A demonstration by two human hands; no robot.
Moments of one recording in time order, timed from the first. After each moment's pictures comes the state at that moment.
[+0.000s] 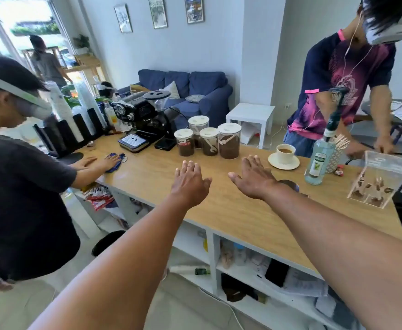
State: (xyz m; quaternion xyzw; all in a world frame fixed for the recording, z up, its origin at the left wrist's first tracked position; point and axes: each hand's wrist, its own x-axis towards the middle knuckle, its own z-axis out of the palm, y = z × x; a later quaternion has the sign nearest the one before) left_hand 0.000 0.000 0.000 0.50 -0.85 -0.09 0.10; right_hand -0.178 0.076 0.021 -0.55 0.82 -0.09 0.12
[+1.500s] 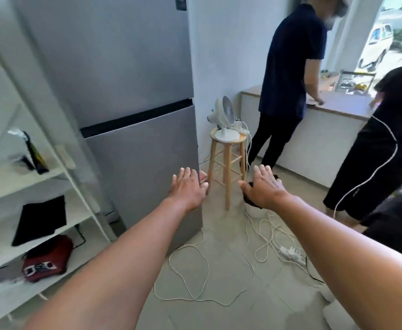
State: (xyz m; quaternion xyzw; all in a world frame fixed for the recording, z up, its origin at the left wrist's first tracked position) left_hand 0.561 0.440 -0.024 0.99 -0.07 0.00 0.12; right_hand 0.529 0.214 -0.006 -0.99 0.04 0.02 0.15
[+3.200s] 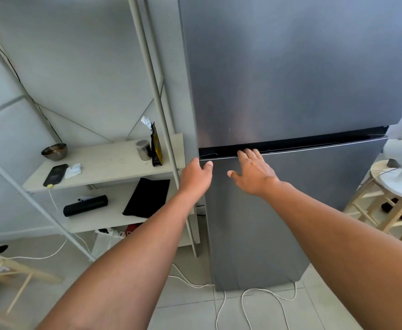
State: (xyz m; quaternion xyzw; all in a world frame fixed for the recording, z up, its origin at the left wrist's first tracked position) left_hand 0.773 0.782 0.005 0.84 0.34 0.17 0.39; right_hand 0.867 0.640 0.013 -0.92 -0.34 0.01 0.18
